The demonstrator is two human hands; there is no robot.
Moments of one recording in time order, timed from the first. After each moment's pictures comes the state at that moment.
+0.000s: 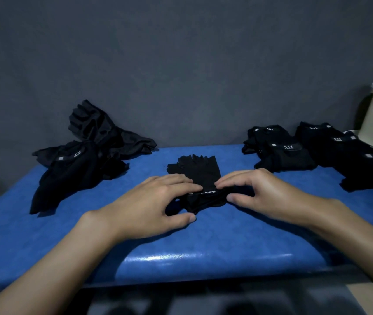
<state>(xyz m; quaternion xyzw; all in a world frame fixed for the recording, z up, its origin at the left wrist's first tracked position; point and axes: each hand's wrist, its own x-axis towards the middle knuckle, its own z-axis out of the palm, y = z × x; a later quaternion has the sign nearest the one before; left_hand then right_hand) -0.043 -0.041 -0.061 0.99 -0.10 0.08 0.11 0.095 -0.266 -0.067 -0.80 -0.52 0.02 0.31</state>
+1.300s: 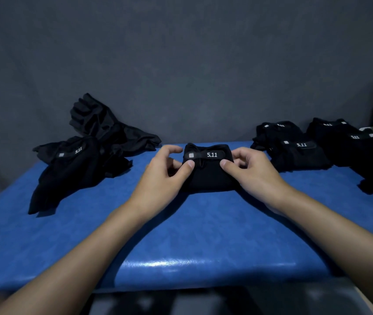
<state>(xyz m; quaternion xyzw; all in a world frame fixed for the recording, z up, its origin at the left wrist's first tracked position) 0.000 -0.042 -0.079 0.83 0.10 0.26 0.48 0.107 -0.216 -0.077 -0.79 -0.28 0.05 0.55</state>
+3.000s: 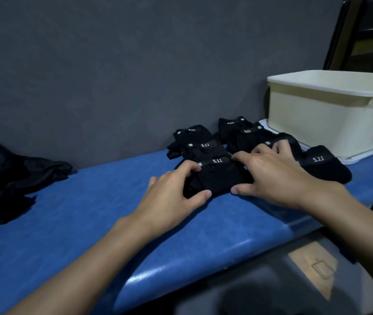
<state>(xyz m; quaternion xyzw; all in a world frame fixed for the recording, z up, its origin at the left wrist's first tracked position) 0.058 -0.189 -0.066 0.95 -0.06 0.14 0.27 0.118 -0.401 -0.040 -0.95 -0.27 -0.15 0.02</state>
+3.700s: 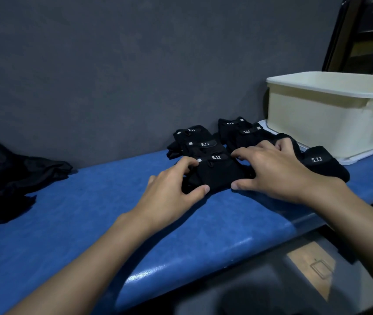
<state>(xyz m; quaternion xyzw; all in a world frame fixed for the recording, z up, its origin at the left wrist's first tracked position) 0.067 -0.184 -0.069 0.94 -0.07 0.14 0.31 0.130 -0.405 -0.040 -0.95 -0.26 -0.16 0.04</state>
